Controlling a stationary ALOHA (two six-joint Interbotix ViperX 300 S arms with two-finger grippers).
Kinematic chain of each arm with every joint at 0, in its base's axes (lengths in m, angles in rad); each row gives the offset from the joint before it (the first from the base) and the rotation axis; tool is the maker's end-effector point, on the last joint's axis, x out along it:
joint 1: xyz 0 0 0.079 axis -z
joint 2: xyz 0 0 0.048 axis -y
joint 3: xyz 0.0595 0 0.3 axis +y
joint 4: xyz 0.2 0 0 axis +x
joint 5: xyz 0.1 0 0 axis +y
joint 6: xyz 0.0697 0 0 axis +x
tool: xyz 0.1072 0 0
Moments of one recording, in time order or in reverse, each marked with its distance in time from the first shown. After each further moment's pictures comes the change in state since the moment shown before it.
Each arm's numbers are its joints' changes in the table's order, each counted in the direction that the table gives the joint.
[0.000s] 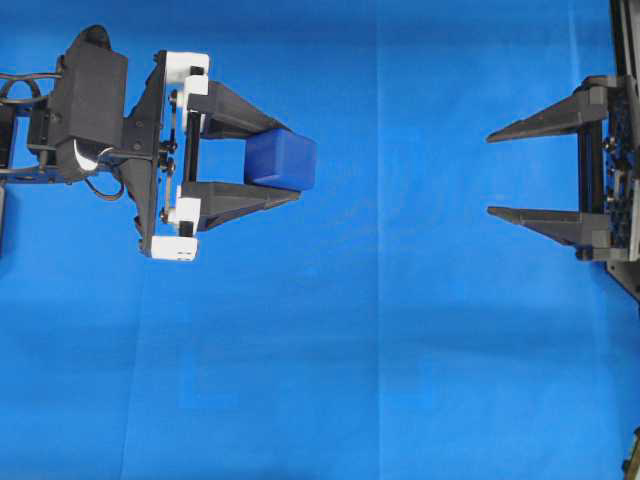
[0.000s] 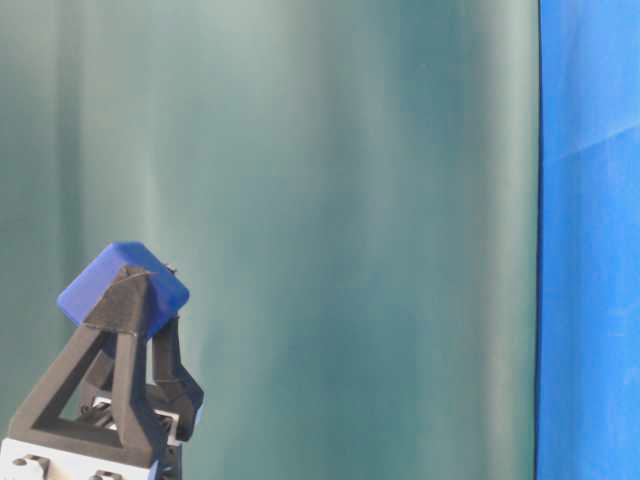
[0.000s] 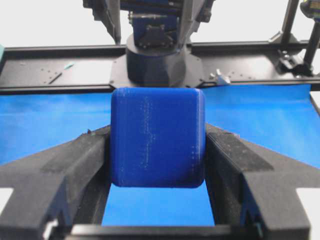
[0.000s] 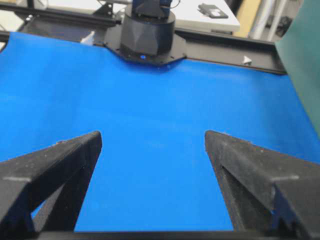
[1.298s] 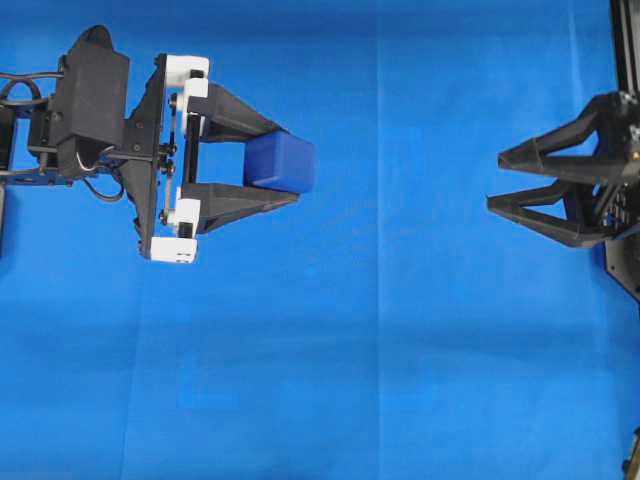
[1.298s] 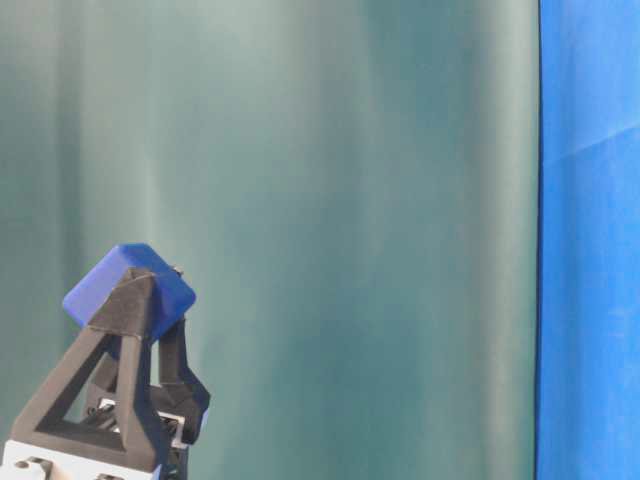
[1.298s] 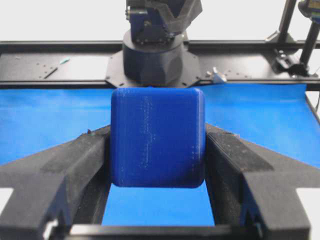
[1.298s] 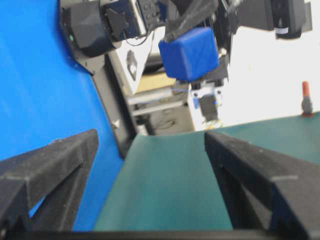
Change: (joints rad) left arm 0.003 0.000 0.006 0.000 0.000 -0.025; right arm -0.041 0.003 -0.104 -0.793 0.087 -0.368
